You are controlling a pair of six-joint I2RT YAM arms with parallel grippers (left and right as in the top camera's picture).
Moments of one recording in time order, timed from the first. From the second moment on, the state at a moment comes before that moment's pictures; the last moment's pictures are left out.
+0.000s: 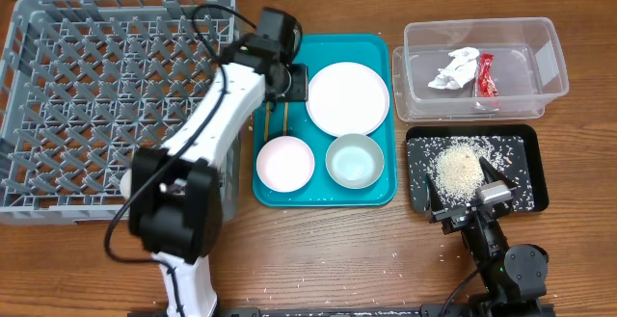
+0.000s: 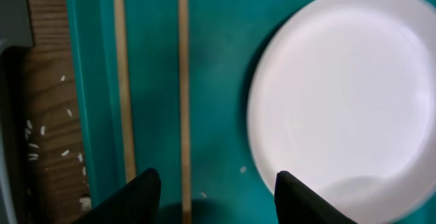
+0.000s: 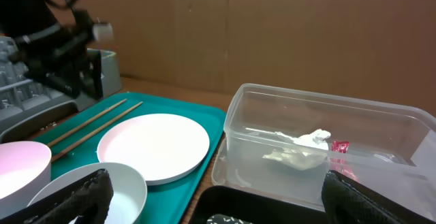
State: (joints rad) left arm -0.33 2.03 1.65 -0.79 0.02 -0.32; right arm 0.15 0.01 0.02 -0.02 -0.13 -0.06
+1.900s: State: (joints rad) left arm -0.10 2.15 1.95 -1.29 -0.13 -0.17; right arm 0.15 0.01 0.02 -0.02 -0.13 -0.06
